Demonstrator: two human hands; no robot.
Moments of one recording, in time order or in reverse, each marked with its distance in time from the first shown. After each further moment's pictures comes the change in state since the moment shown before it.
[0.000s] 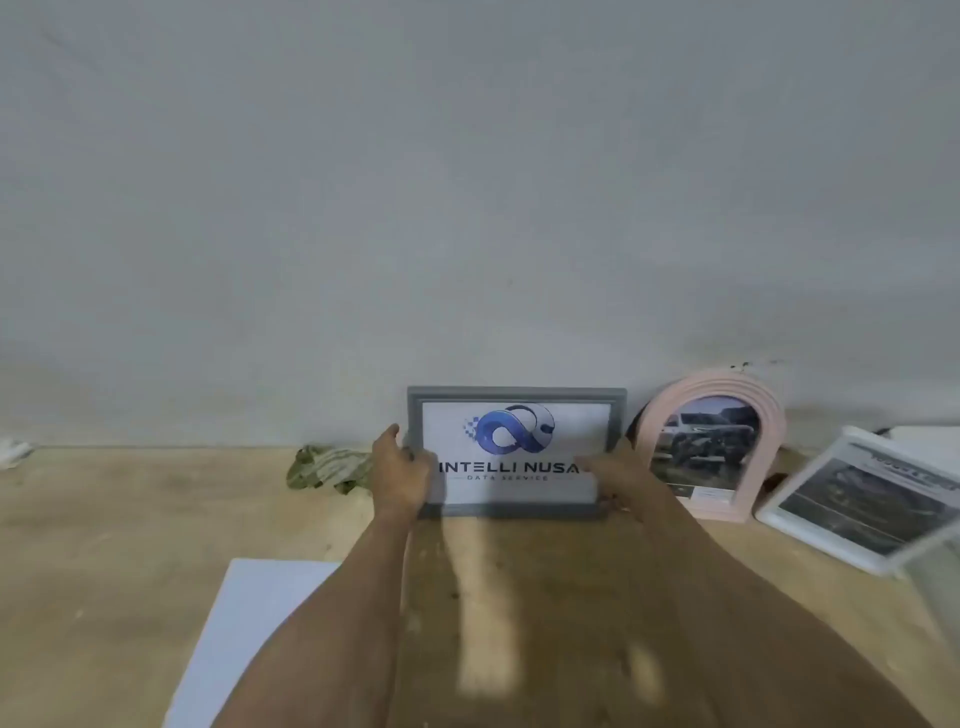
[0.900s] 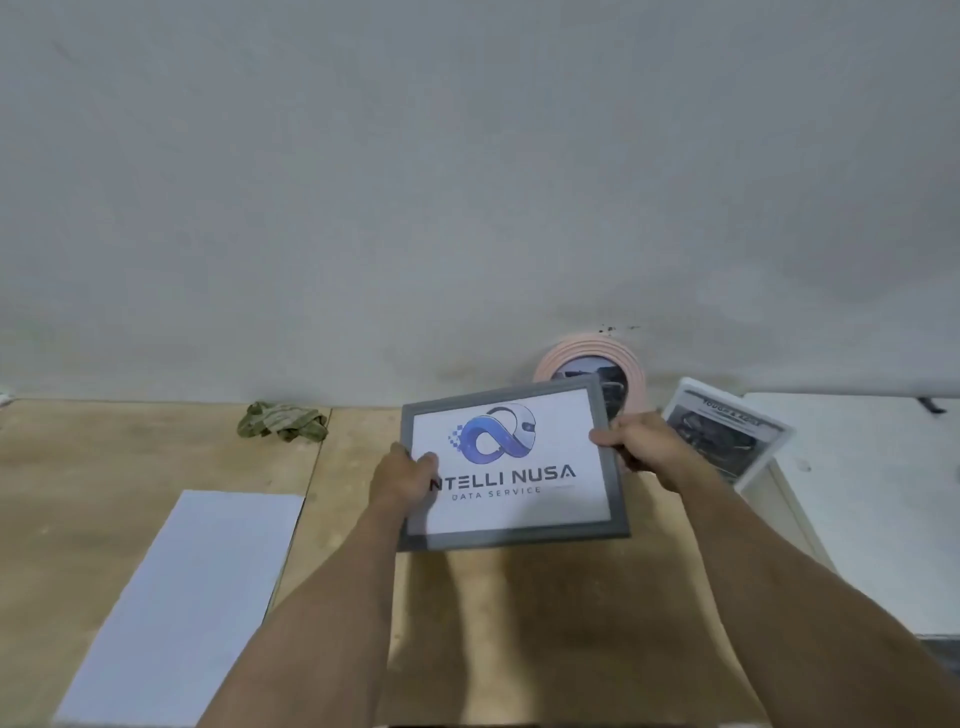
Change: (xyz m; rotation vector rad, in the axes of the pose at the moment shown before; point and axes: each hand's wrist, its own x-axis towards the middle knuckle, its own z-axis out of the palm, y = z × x) left_hand -0.144 0.001 0.062 0.218 -0.173 -0.071; right_hand -0.113 0.057 -0.180 -0.077 -0.056 -0.237
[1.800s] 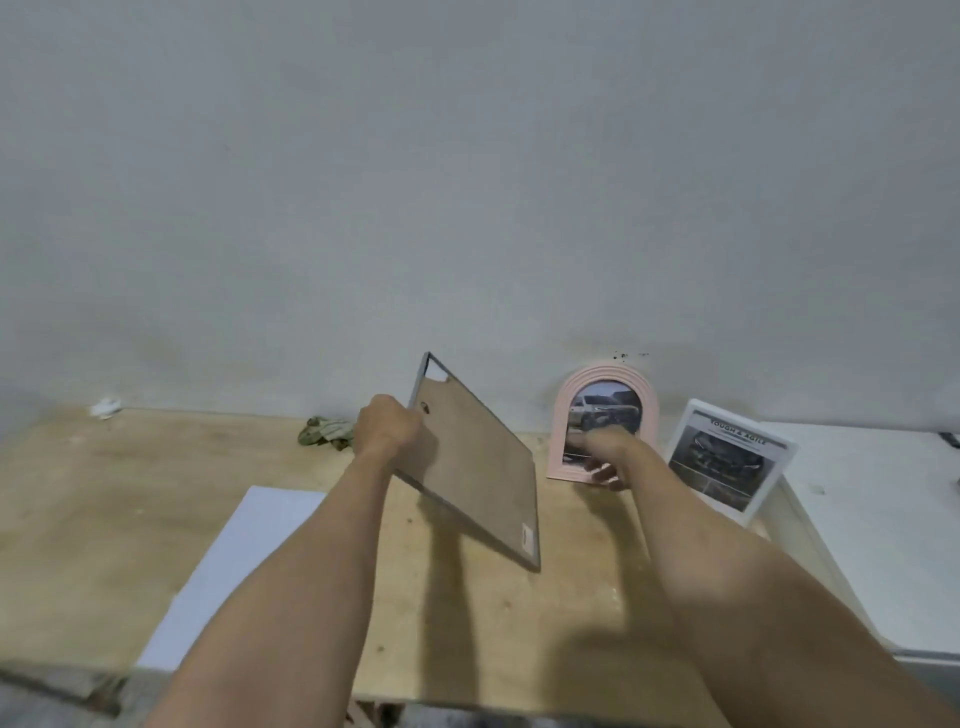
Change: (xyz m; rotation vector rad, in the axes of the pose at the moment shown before) left_hand -0.091 0.062 -0.092 0.111 0.292 0.080; right_hand -0.053 -0.022 0.036 -0.096 -0.050 0.115
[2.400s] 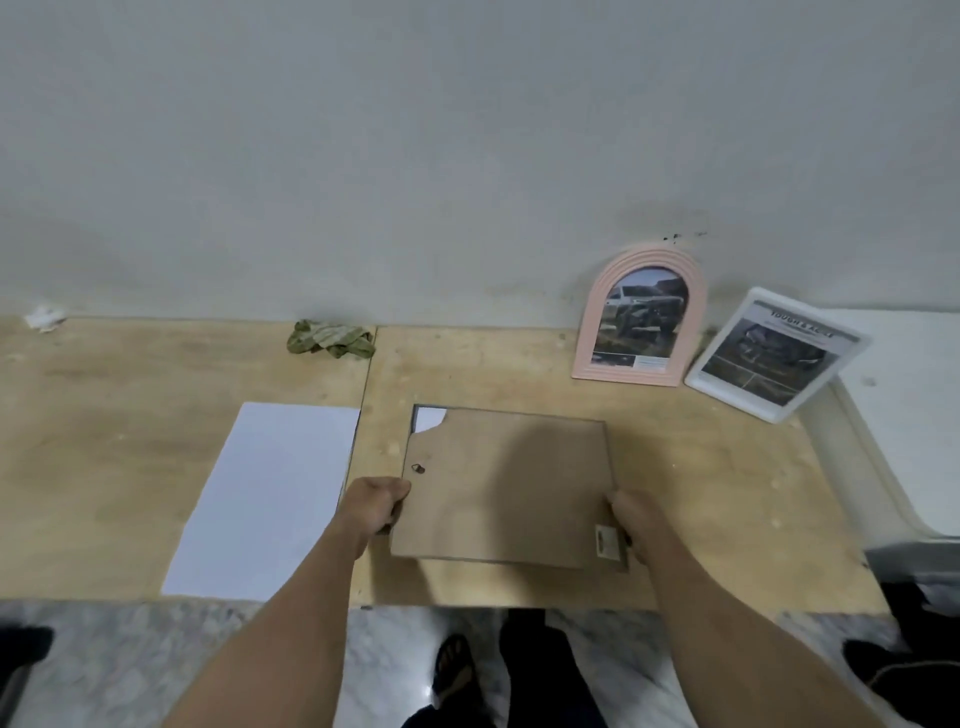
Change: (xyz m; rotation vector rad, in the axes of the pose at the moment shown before) left_hand 0.002 -0.214 0.054 -0.296 -0.487 -0.345; right_hand 0.061 0.189 0.135 0.203 0.147 0.345
